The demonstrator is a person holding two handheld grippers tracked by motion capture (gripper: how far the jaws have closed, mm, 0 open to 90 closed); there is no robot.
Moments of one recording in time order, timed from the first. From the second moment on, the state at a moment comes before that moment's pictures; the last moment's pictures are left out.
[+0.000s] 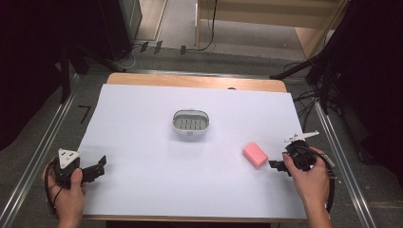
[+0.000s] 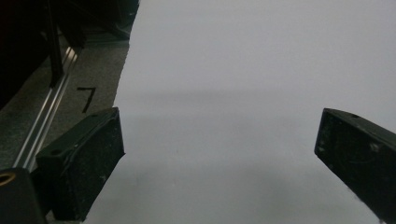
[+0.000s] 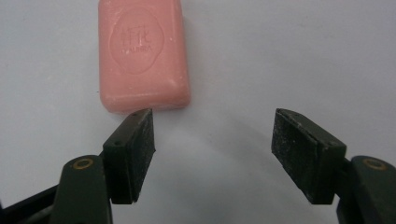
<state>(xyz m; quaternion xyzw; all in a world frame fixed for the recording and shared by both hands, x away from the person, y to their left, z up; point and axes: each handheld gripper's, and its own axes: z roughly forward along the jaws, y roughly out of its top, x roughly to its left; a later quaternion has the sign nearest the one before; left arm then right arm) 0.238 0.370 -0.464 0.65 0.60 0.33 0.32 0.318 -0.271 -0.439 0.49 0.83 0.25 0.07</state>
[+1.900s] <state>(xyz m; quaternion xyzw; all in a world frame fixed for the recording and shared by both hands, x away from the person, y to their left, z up) 0.236 0.369 -0.464 0.65 0.60 0.34 0.33 0.355 -0.196 -0.448 0.49 0.85 0.18 0.03</state>
